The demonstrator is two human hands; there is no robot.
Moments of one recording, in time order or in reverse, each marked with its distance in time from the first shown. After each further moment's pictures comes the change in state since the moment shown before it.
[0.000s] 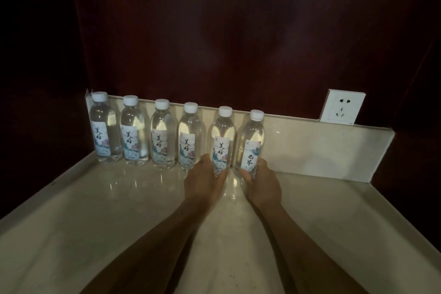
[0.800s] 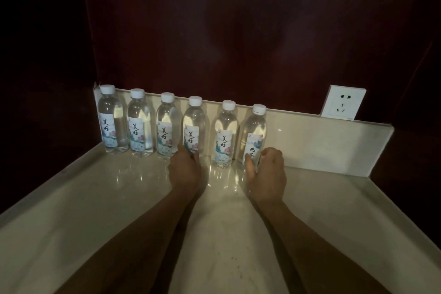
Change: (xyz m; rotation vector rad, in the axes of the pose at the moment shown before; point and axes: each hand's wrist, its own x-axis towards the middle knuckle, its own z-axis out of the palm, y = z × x) left_hand 0.008 -0.030 -0.024 -0.117 0.150 -0.239; right_hand -0.032 -0.021 -0.012 -0.077 0.282 -0.145
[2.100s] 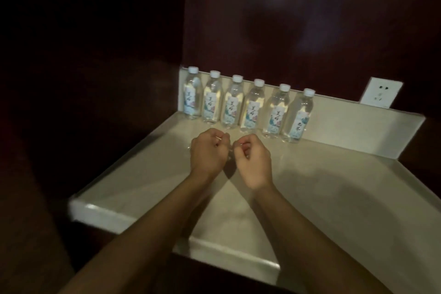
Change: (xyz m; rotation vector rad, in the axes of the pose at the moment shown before) left_hand -0.103 -0.046 -0.177 -0.335 -0.043 0.070; right_hand -0.157 -0.160 -0.041 0.420 -0.293 -0.059
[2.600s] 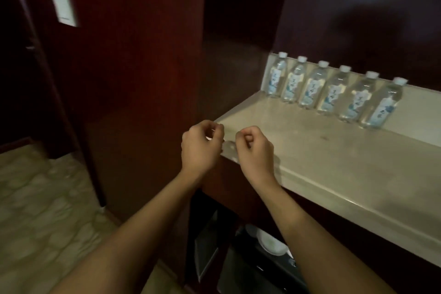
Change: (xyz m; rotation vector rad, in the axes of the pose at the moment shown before) left_hand -0.165 -0.008 -0.227 0.146 0.271 -0.041; right_hand -0.186 -0.131 0.052 0.234 -0.237 -0.109
